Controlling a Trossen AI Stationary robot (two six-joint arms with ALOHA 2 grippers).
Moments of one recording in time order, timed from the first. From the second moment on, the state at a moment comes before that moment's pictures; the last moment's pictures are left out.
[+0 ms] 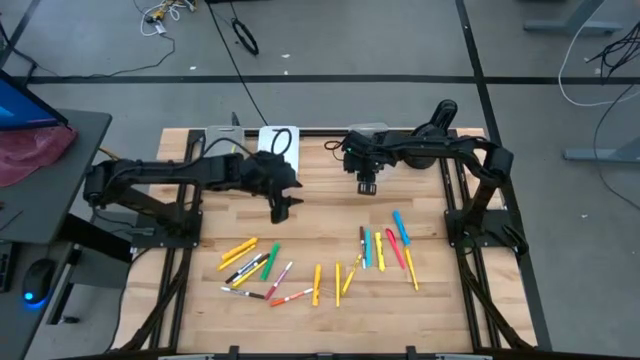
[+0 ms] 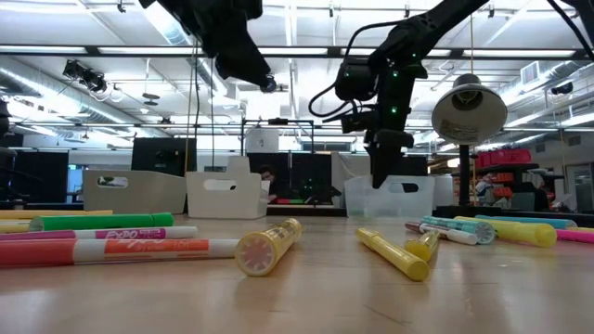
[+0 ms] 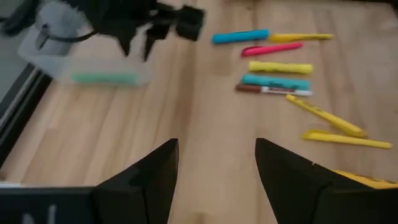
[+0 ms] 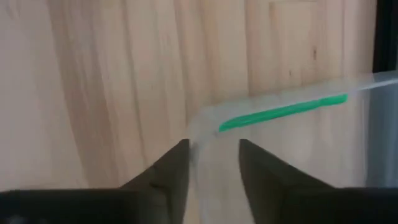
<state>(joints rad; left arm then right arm) 0.12 1.33 1.06 -0.40 -0.01 0.01 -0.43 1.78 1.25 -0.76 0.09 -0.39</state>
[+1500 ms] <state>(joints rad) 0.04 1.33 1.06 -0.40 -0.10 -0.09 -0.34 2.09 1.71 -0.76 0.01 -0.16</state>
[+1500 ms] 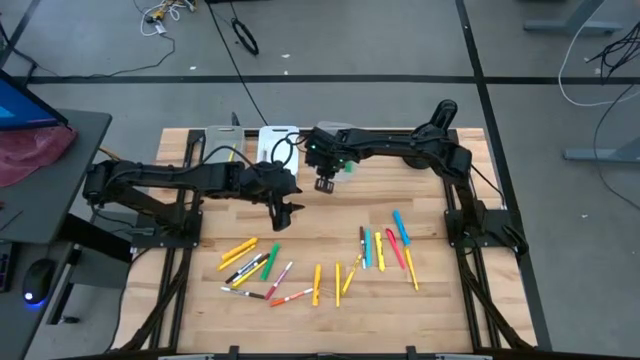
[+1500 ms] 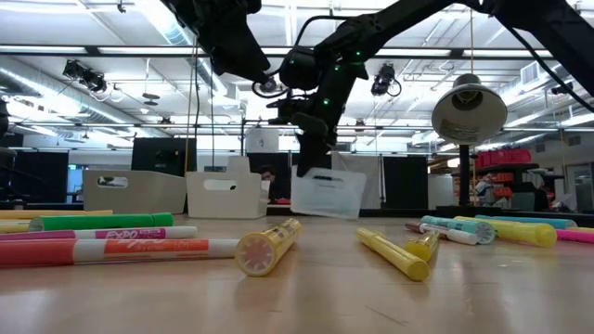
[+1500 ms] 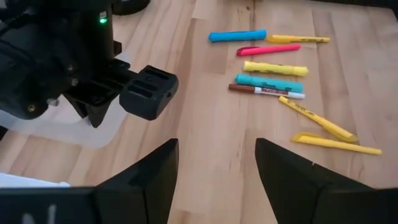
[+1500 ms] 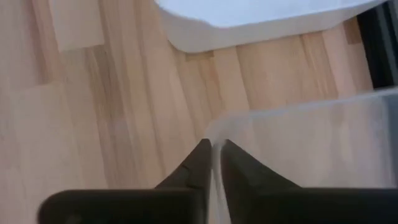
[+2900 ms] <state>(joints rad) -0.88 1.26 0.80 -0.86 -0.19 -1.65 0.26 1.43 0.70 0.36 0.03 0.17</state>
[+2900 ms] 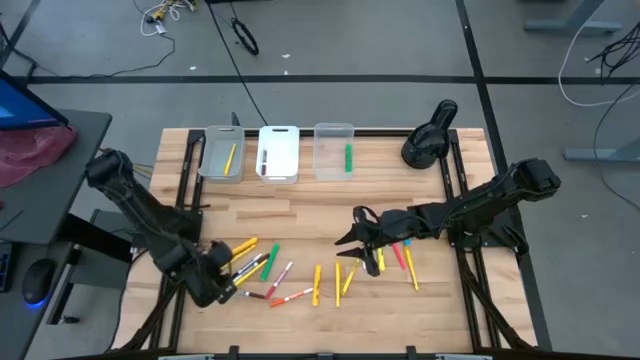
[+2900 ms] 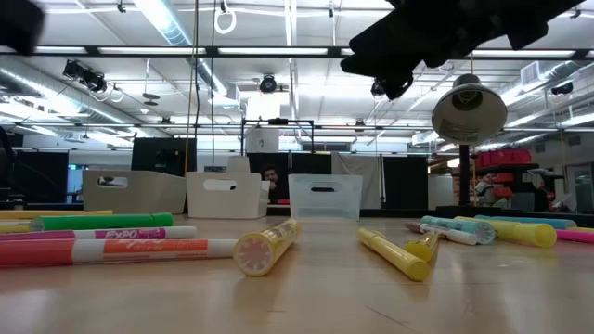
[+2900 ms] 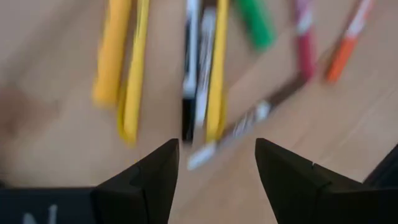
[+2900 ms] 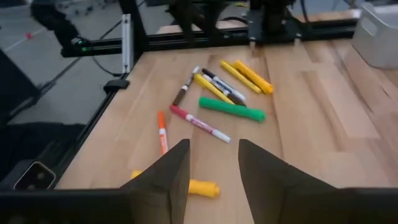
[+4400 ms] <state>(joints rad) -1.04 1.49 0.74 -0.82 -0.39 -1.74 0.30 1.44 0.70 0.42 0.12 0.22</state>
